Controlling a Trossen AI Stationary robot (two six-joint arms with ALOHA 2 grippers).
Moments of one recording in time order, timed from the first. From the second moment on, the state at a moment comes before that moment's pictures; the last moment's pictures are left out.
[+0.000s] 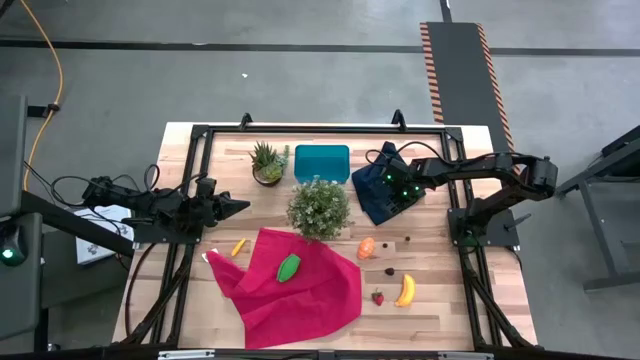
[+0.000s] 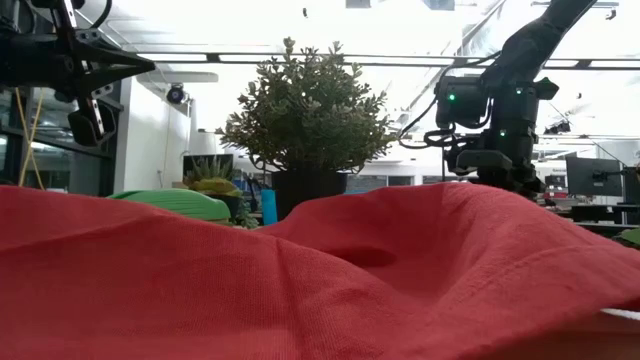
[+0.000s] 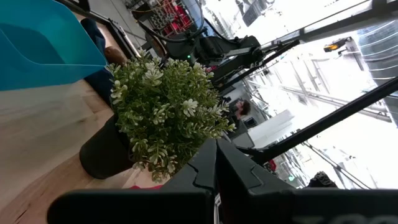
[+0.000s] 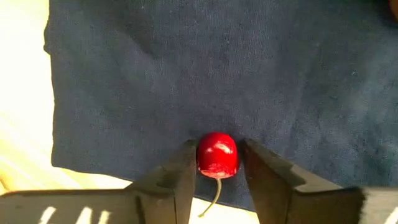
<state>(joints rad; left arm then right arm) -0.16 0.01 0.02 0.05 -0.41 -0.98 -0.40 1.44 0.66 -0.58 -0.08 0.44</state>
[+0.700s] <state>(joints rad) -0.16 0.01 0.02 0.05 -0.41 -0.98 -0.40 1.44 0.66 -0.58 -0.06 0.44</state>
